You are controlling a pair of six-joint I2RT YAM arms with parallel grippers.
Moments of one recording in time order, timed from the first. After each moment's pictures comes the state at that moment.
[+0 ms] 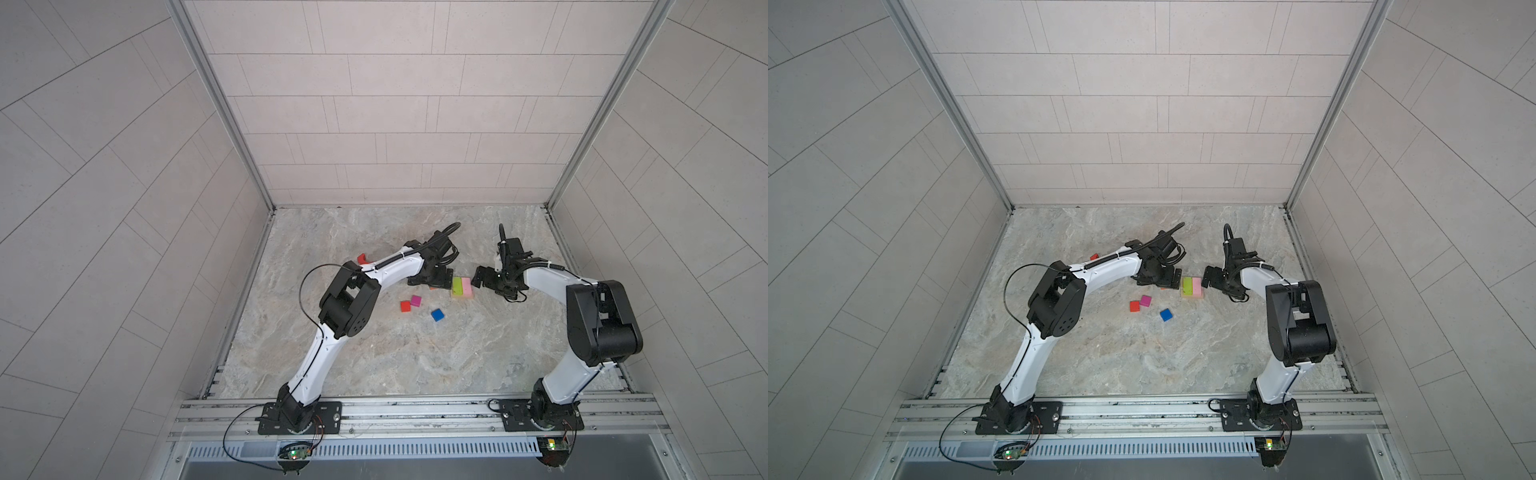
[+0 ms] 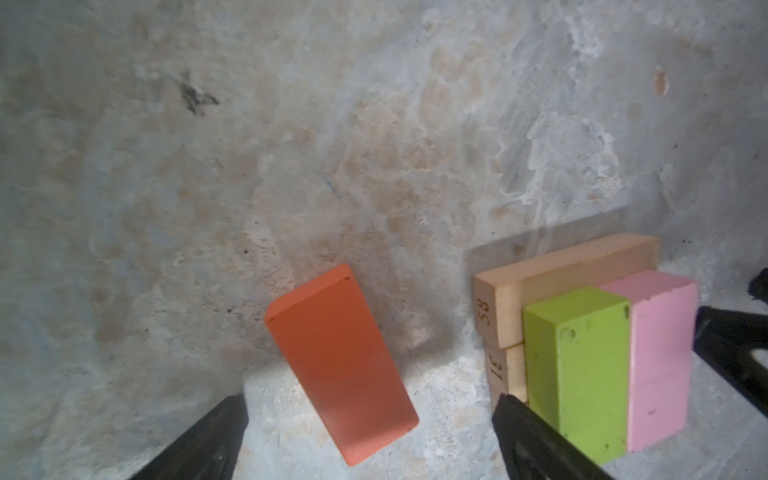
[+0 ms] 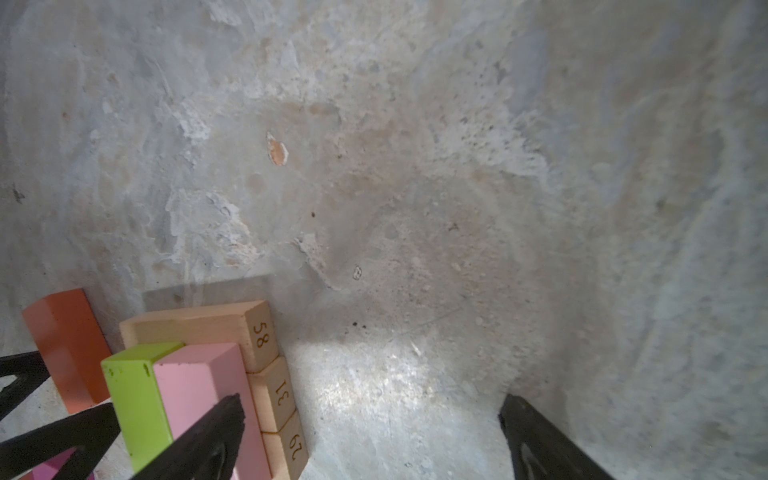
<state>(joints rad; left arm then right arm) -0.75 2.30 1.86 -0.76 0.07 -0.54 0.07 1.69 0.98 -0.46 -0.16 0.42</state>
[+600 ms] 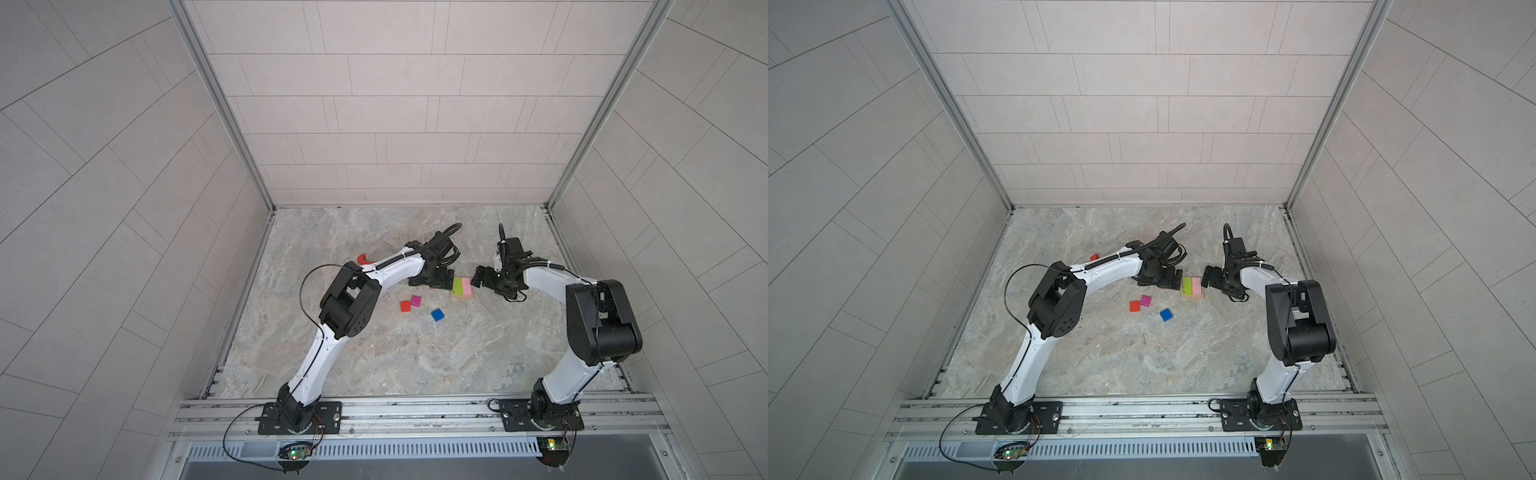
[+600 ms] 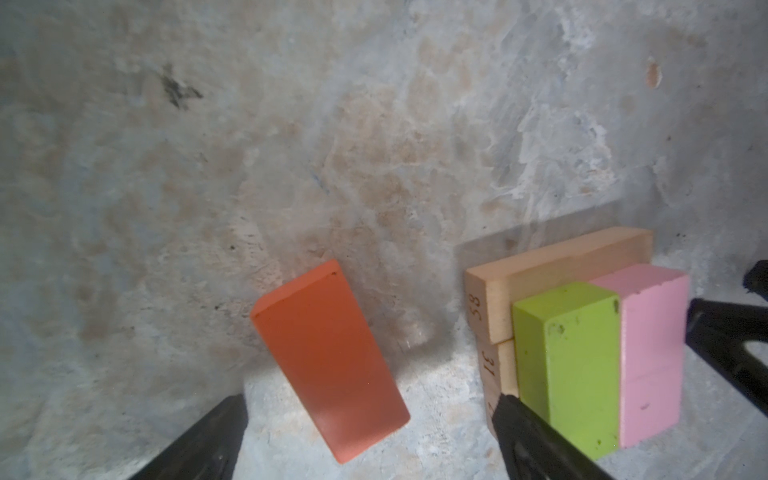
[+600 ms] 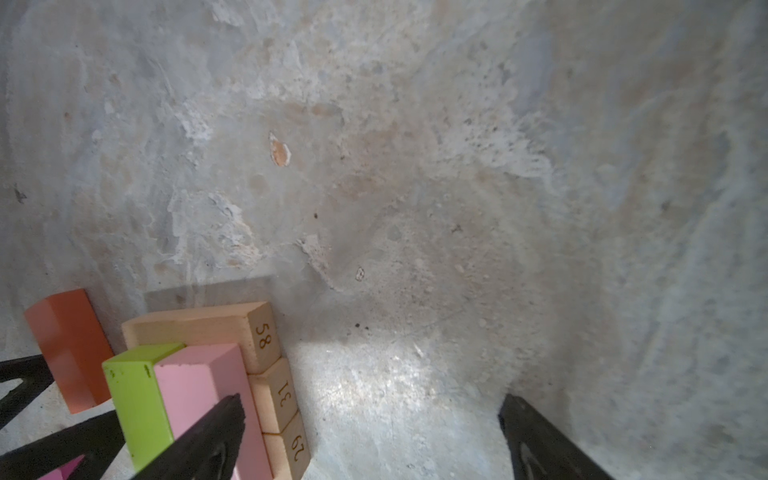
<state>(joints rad) -0.76 2.30 1.86 -0.76 0.07 -0.54 0.07 1.69 0.98 -0.46 -0.16 0.42</state>
